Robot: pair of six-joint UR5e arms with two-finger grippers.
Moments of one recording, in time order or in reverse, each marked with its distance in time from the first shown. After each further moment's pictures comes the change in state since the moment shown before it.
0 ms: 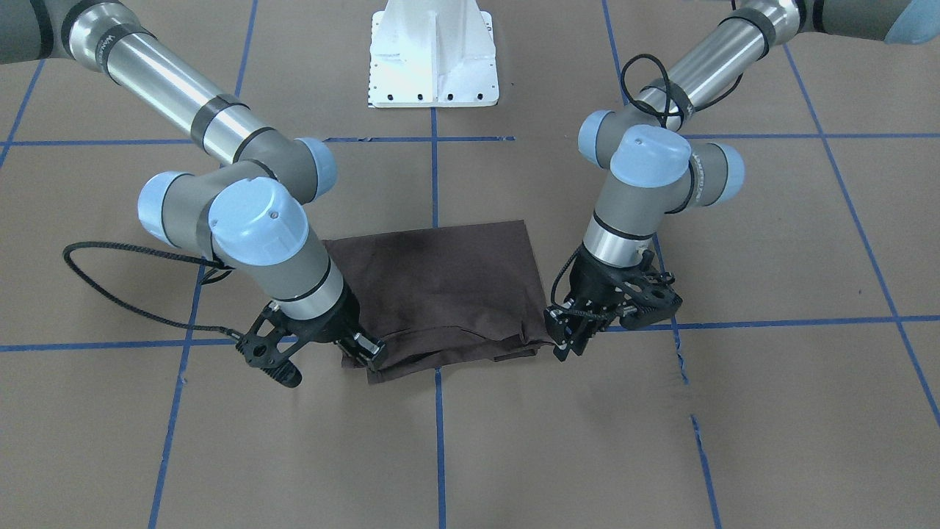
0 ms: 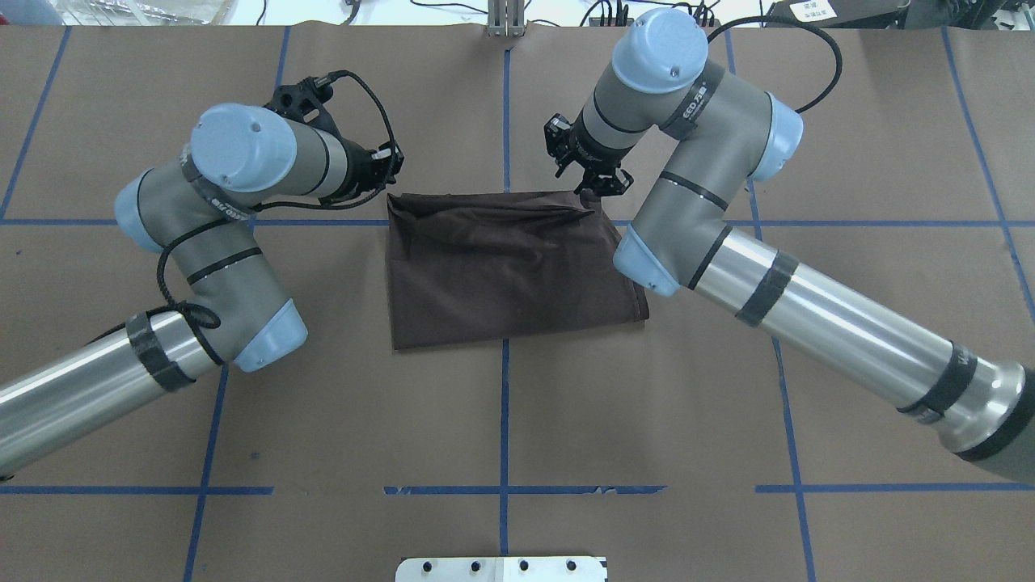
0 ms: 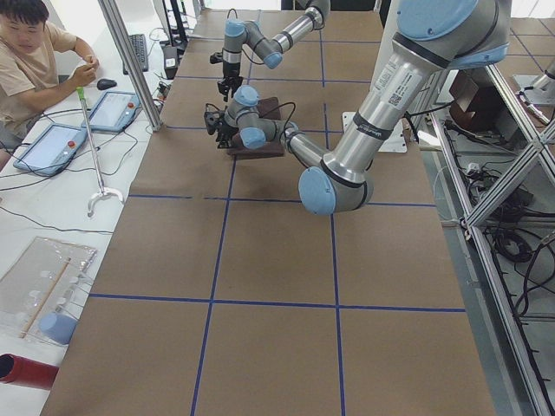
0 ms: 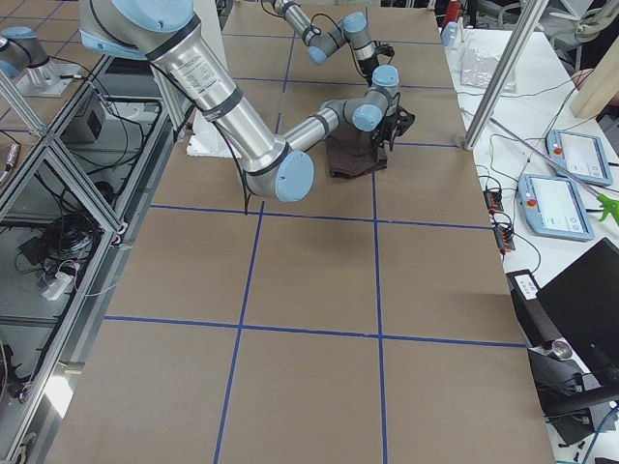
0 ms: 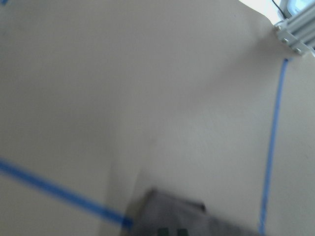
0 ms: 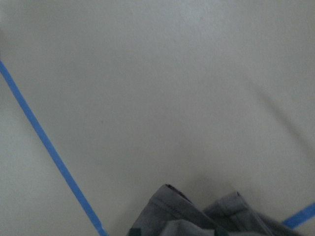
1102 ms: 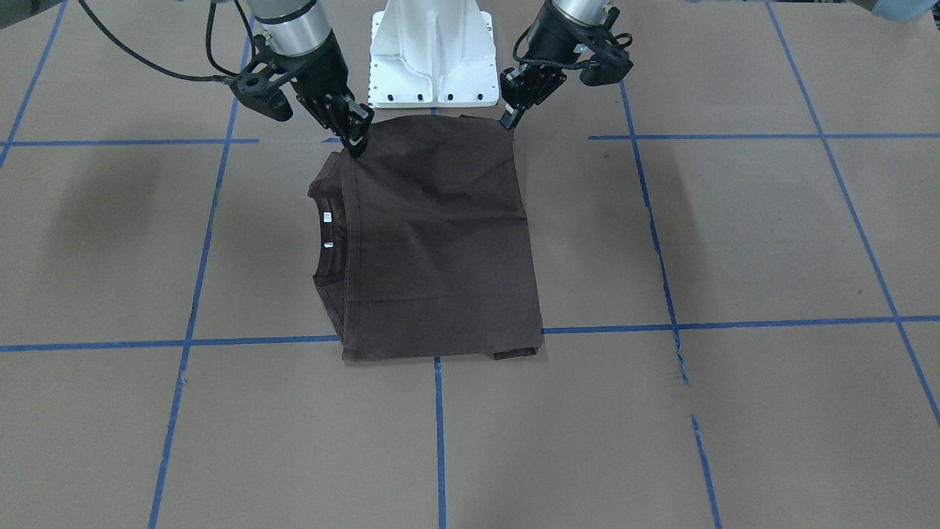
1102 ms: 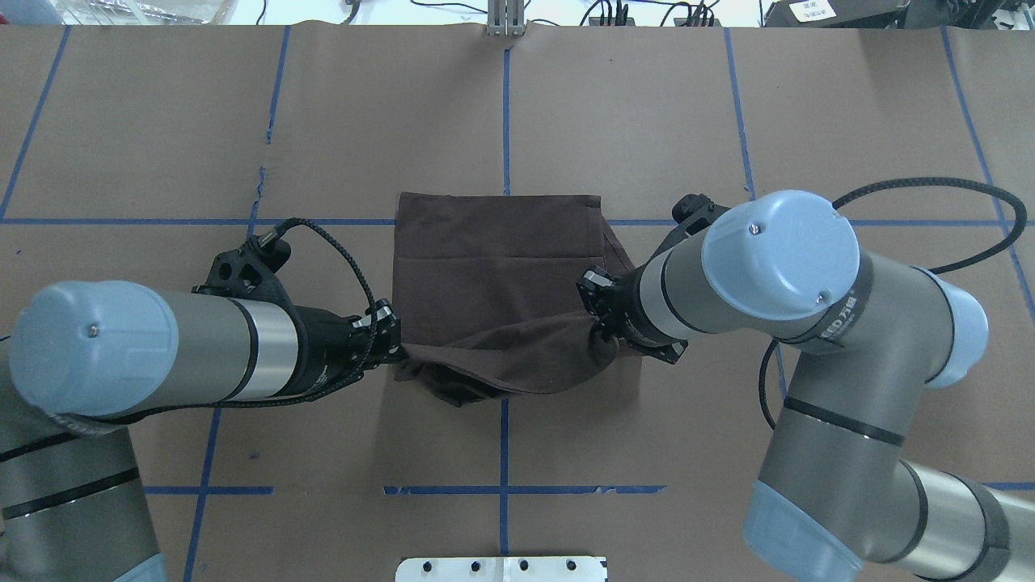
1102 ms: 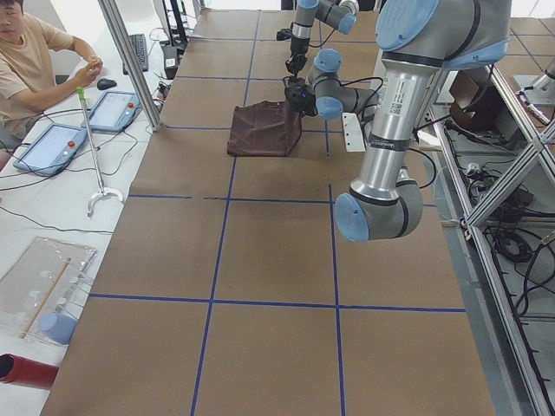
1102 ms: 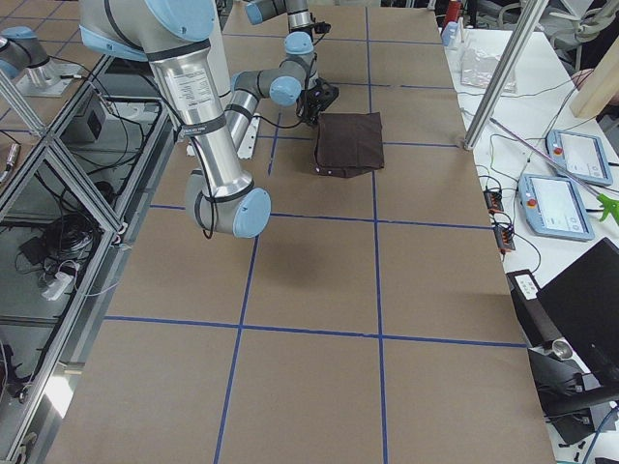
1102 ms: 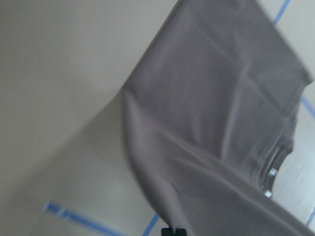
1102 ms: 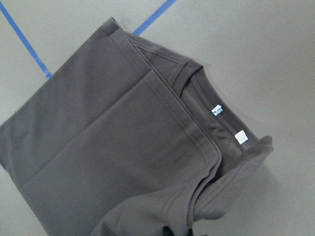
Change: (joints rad) left arm 0.325 0.282 -0.817 0.413 0.000 -0.424; right arm -0.306 -0.357 0.917 -0.488 -0.229 0.242
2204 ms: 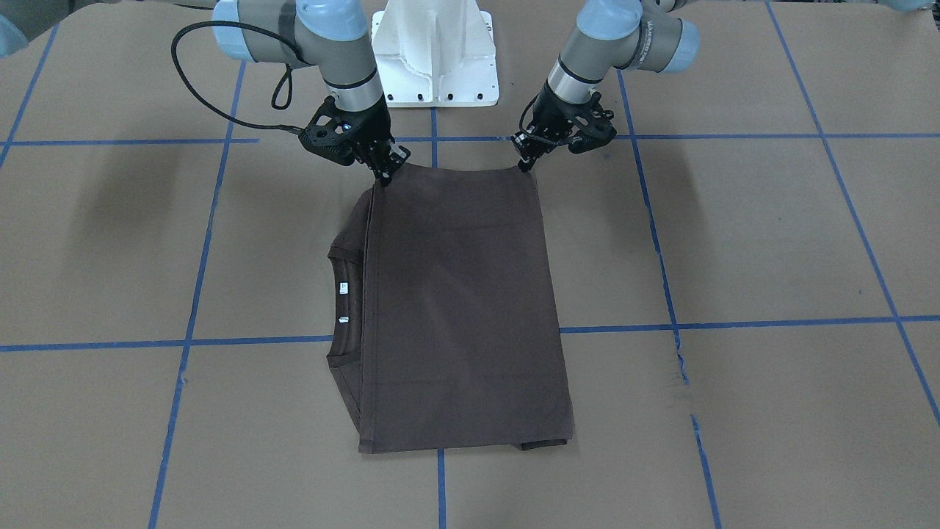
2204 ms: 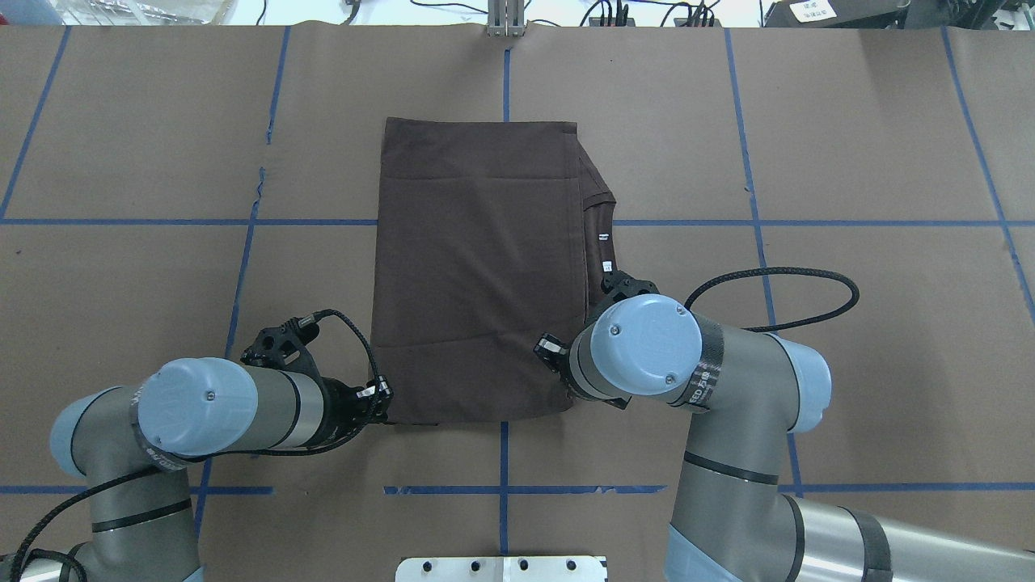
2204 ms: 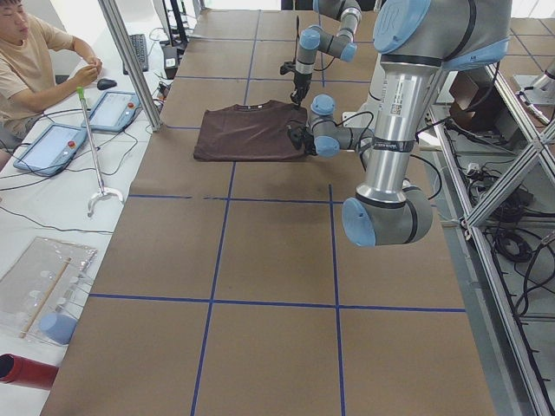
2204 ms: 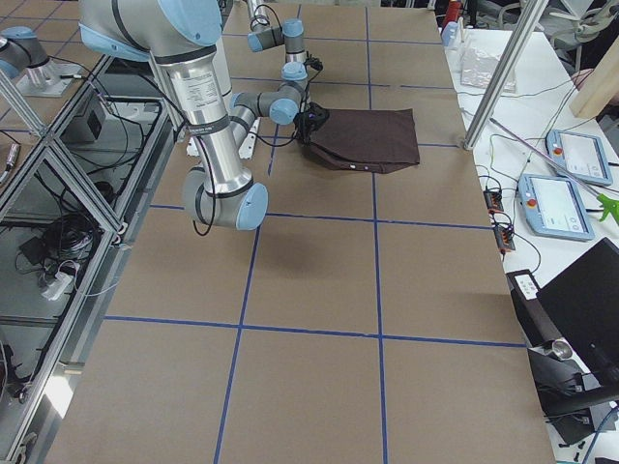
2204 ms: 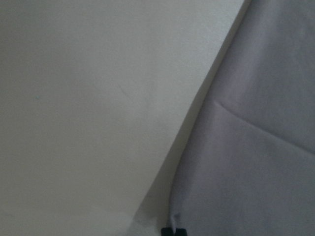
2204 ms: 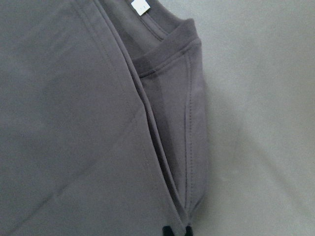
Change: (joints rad) left arm 0.132 0.127 0.207 -0.216 0.005 0.034; right arm -0.171 0.004 -0.178 0.107 -0.116 -0.021
